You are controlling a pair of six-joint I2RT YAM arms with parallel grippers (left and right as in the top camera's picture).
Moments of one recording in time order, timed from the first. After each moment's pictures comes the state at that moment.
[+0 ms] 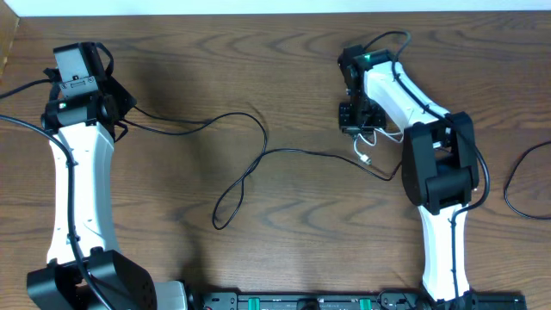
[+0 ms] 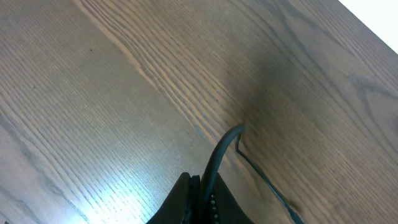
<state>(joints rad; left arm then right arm) 0.26 1.55 1.39 -0.79 -0.22 -0.49 0.31 2.34 1.86 -1.19 0.01 0.38</state>
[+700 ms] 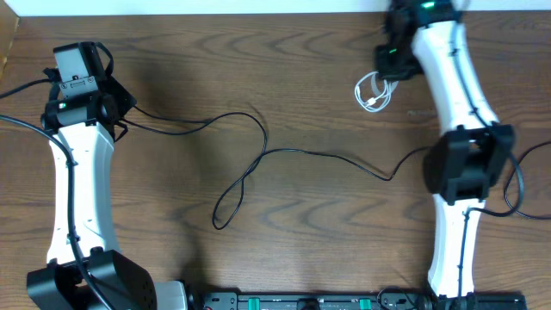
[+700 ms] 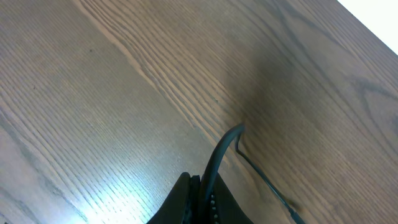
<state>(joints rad) 0.26 1.55 1.39 -0.79 -0.22 -0.49 0.10 2.37 2.39 -1.41 0.05 0.15</state>
